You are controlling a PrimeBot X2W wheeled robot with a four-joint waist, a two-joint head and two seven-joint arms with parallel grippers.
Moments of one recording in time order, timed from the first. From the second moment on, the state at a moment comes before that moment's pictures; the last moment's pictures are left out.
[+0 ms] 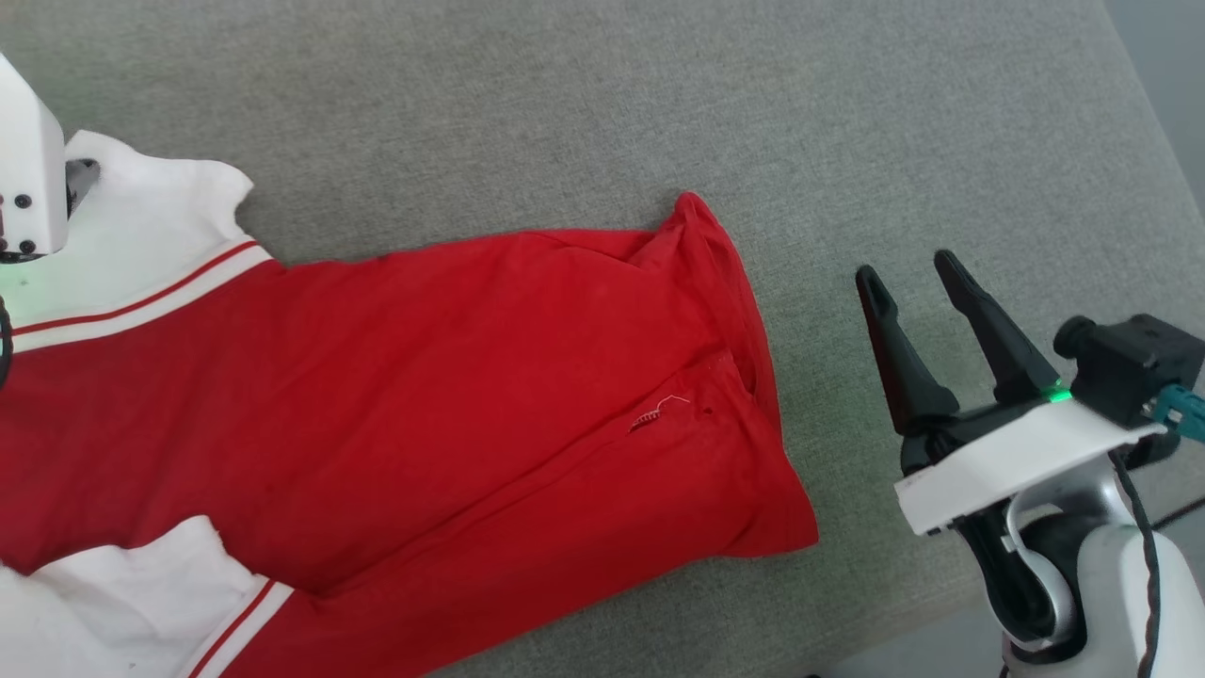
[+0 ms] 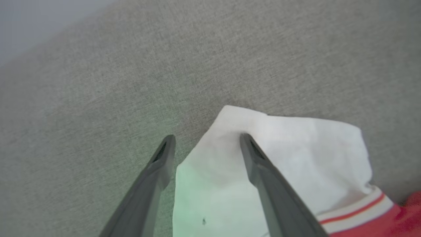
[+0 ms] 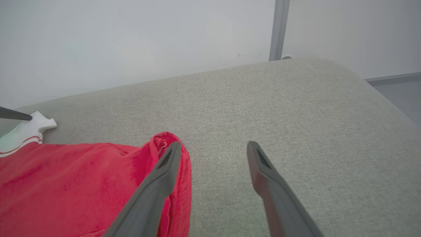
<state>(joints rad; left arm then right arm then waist) -1.10 0.89 -0.78 0.43 -0.93 0.14 0.84 -0.19 -0.06 0.07 -0.18 0.36 0.13 0.19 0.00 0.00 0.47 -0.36</state>
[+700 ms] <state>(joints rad) -1.27 0.67 -0.81 0.66 -0.95 0.09 0.91 -0.54 -0.16 0.23 0.08 0.47 0.13 0.58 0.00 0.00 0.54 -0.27</state>
